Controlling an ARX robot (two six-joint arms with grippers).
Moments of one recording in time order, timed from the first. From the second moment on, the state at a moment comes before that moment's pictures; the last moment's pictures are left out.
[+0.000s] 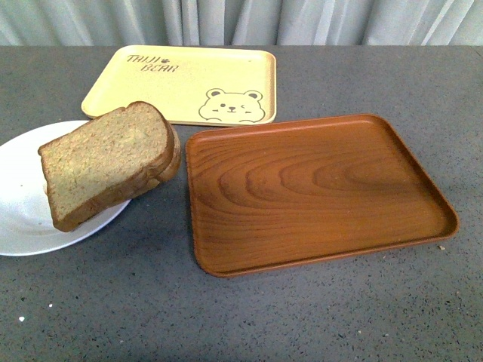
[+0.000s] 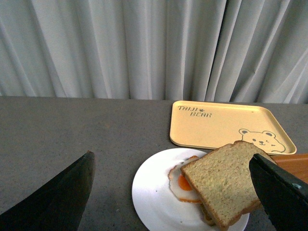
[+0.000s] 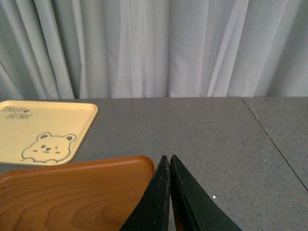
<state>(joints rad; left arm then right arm) 0.00 0.02 0.01 0.00 0.00 0.00 0.17 1.06 0.15 0.89 0.16 0.01</state>
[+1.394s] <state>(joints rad) 0.00 0.02 0.01 0.00 0.00 0.00 0.00 0.29 0.02 0.29 0.00 0.01</state>
